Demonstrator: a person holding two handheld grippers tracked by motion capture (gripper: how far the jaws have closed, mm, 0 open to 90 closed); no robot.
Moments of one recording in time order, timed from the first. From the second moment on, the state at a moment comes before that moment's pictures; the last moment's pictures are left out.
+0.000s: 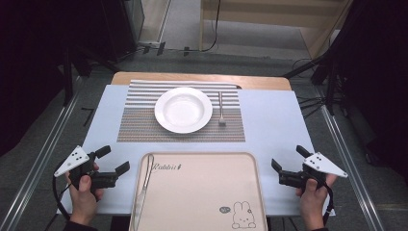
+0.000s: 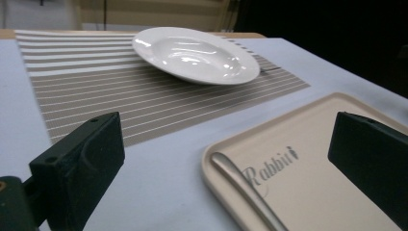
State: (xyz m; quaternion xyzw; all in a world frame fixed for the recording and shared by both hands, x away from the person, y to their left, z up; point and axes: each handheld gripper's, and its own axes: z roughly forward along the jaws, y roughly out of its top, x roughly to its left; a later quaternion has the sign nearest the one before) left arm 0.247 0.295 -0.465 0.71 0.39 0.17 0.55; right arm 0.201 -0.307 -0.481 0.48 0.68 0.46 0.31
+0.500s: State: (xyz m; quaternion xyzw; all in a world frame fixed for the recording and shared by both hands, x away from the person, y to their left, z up) left arm 0.253 0.297 -0.480 0.74 0.37 0.18 0.54; right arm 0.253 -0.265 -0.434 0.45 0.70 0.47 0.29
